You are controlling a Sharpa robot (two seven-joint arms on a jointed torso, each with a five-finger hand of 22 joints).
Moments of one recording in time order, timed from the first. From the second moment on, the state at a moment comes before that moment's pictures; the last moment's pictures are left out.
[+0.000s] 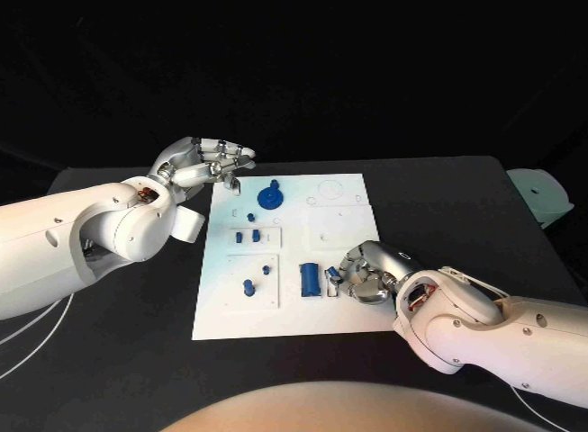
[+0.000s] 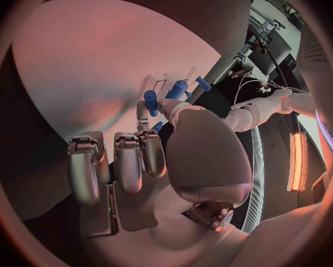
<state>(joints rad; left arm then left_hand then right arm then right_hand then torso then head) 1.20 -0.96 -0.02 1.60 -0.20 -0.25 0.32 1.36 -0.18 0.55 0.07 0.24 0.91 0.19 0.24 0.32 1.00 0.12 0.36 0.17 1.08 0.05 1.20 0.45 0.17 1.04 0.14 0.87 0.65 0.98 -0.90 -0.14 1.87 -1.42 -0.55 -0.54 1.24 -0.15 0.49 0.29 0.28 1.00 0.06 0.43 0.63 1.47 -0.02 1.44 1.31 1.46 -0.08 1.55 1.31 0.01 1.47 0.03 1.57 1.31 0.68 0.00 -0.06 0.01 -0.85</state>
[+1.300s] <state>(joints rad) 1.20 -0.97 -0.02 1.60 -0.20 -0.25 0.31 1.36 -0.17 0.56 0.07 0.24 0.91 0.19 0.24 0.33 1.00 0.12 0.36 0.17 1.08 0.05 1.20 0.44 0.17 1.04 0.14 0.87 0.65 0.98 -0.88 -0.14 1.86 -1.42 -0.53 -0.54 1.05 -0.17 0.40 0.29 0.26 1.03 0.04 0.45 0.71 1.47 -0.02 1.44 1.31 1.46 -0.08 1.55 1.31 0.01 1.47 0.03 1.57 1.31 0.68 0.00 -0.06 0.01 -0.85</state>
